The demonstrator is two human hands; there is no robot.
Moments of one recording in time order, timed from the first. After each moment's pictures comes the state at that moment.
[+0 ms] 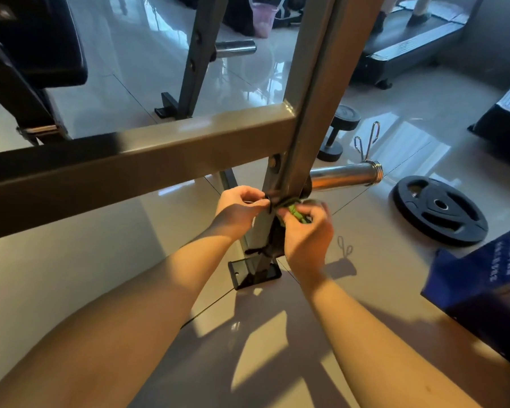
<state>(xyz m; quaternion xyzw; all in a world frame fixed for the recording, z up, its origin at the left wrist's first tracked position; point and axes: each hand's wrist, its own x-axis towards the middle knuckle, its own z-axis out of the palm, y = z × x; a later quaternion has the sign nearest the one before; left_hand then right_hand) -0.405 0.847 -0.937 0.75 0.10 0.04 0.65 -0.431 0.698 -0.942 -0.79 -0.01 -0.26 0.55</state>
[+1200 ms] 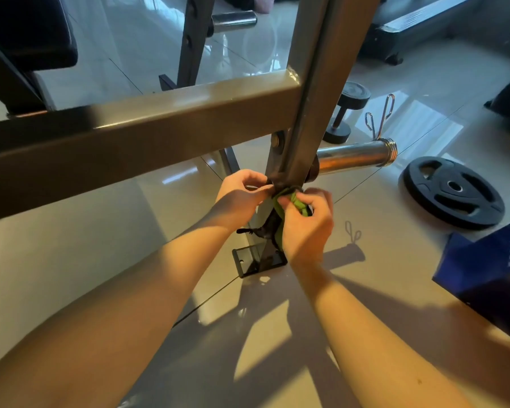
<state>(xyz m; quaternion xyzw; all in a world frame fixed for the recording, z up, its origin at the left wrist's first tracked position) -0.402 0.849 -0.943 0.76 0.09 0.03 0.65 -0.434 0.713 -0.957 -0.72 0.01 -0.23 0.66</state>
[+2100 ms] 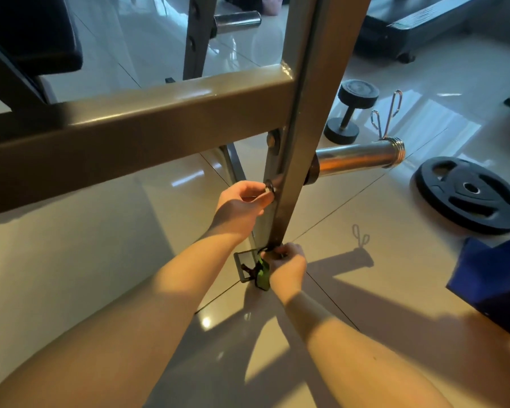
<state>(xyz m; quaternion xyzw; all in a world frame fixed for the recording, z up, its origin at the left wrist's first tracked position) -0.416 0.830 -0.951 0.72 0.15 0.03 0.68 -0.440 0.712 -1.074 -0.78 0.18 0.01 0.59</state>
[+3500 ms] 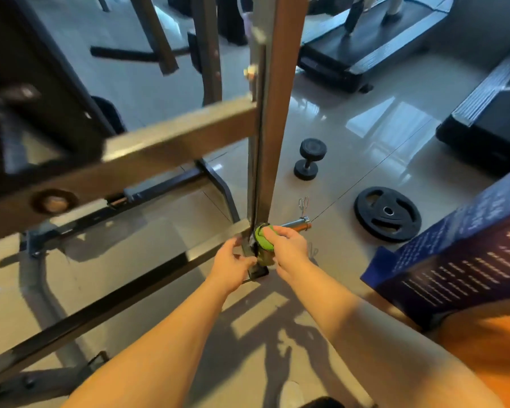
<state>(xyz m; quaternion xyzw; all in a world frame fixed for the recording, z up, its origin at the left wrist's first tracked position) -0.566 0.803 -0.530 0.78 0.22 -0.12 0.57 -0.509 0.679 -0.533 -0.60 0.27 0.16 0.73</state>
